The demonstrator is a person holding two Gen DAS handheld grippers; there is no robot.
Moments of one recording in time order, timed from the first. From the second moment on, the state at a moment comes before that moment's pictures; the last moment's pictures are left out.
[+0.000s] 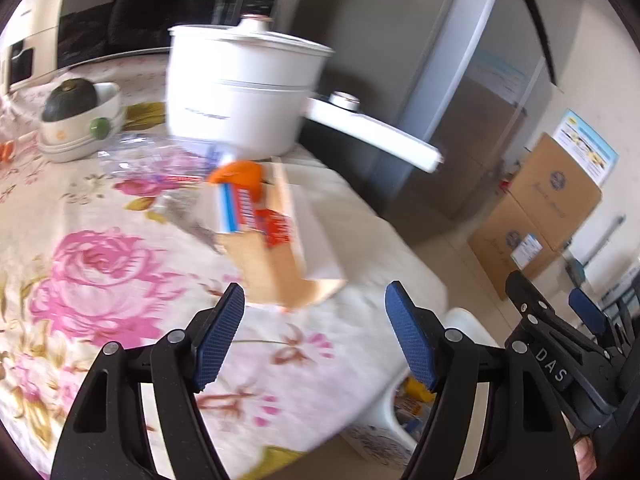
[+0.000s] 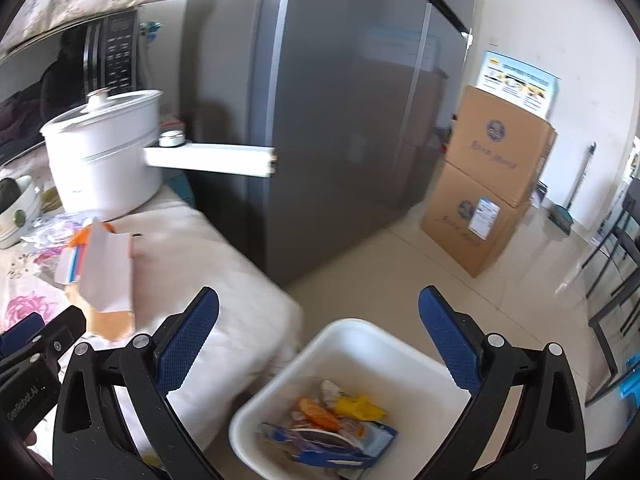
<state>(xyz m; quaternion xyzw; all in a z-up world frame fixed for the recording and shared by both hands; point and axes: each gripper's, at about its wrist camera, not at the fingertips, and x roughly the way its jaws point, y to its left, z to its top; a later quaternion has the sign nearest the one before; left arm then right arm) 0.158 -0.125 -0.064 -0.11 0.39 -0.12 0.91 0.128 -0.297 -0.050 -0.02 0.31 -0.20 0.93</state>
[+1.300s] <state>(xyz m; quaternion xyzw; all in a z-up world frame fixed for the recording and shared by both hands) 0.151 0.149 -0.057 -0.30 0.39 0.11 0.86 0.240 -0.021 -0.084 -0.34 0.34 0.12 0.87</state>
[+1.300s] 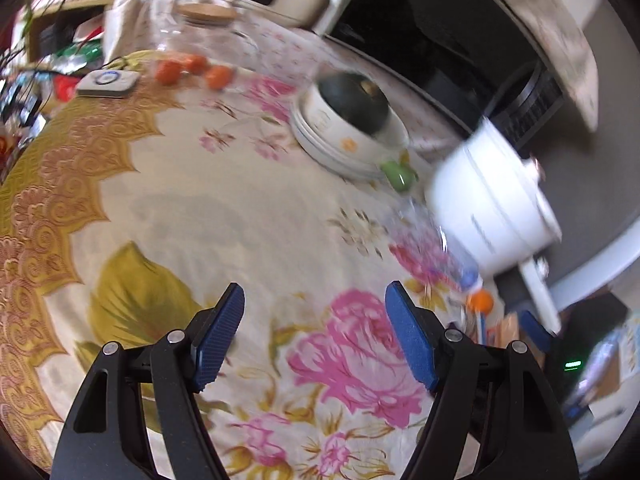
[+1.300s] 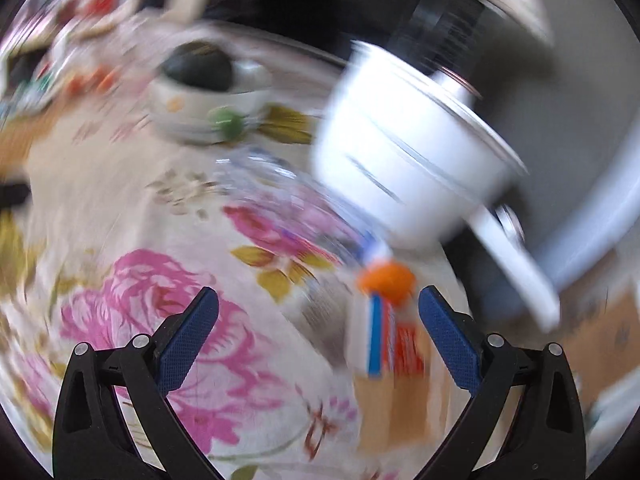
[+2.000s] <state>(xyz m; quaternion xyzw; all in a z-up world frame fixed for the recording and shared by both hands) 0.141 0.192 -0.031 -0.34 0.36 0.09 0.87 0.354 0.061 -0.138 -0.52 0.45 0.29 0.67</state>
